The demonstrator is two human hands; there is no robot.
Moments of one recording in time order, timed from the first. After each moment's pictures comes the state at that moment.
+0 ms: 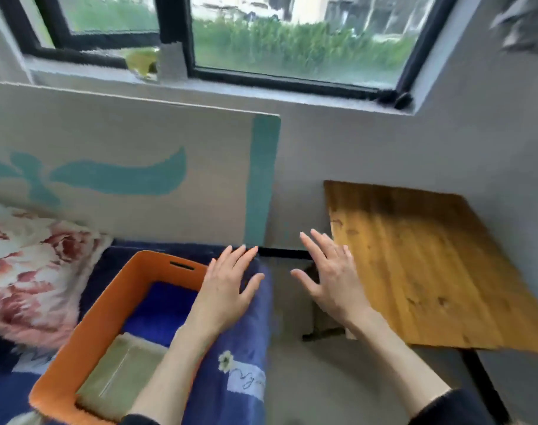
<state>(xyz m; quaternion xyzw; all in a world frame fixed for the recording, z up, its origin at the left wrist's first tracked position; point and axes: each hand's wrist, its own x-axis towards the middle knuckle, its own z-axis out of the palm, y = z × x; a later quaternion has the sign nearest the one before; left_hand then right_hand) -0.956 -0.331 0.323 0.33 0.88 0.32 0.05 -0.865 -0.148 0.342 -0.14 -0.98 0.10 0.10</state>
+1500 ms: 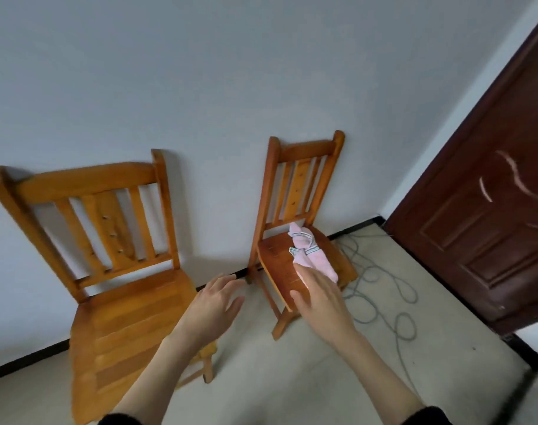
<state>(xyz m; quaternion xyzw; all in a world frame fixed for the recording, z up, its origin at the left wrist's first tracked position) 0.120 -0.184 0.300 0.95 0.12 0.02 0.29 0.222 -0.375 0.330 -0.92 -0.33 0.00 0.23</state>
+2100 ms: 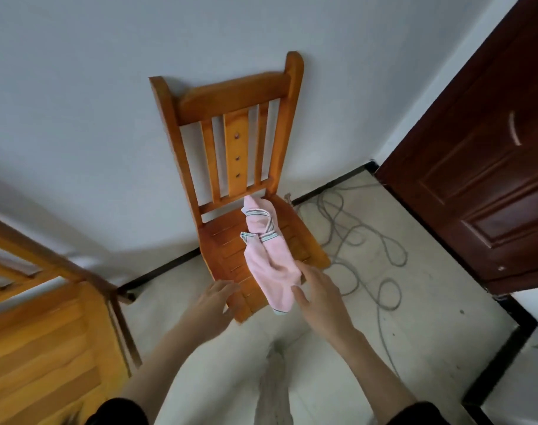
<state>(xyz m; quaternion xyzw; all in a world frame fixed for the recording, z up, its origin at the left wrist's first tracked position) 0.429 -0.270 0.168 0.93 0.10 -0.16 0.30 0.520 -0.473 0.210 -0.94 -0.23 0.13 0.23</state>
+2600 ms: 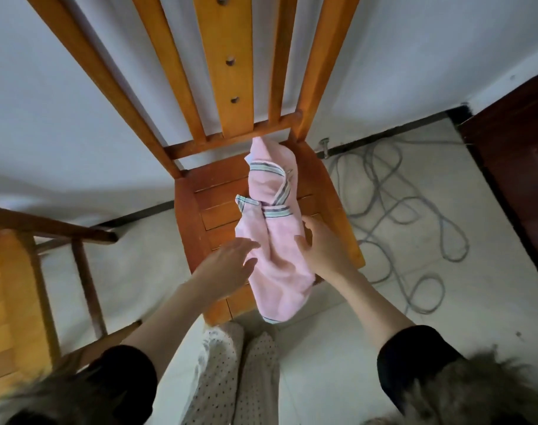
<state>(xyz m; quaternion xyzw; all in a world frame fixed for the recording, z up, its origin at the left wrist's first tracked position) 0.601 -0.285 -0.018 0.90 0.19 -0.22 0.34 0.732 -0.431 -0.017 -0.90 -0.26 0.28 0.18</state>
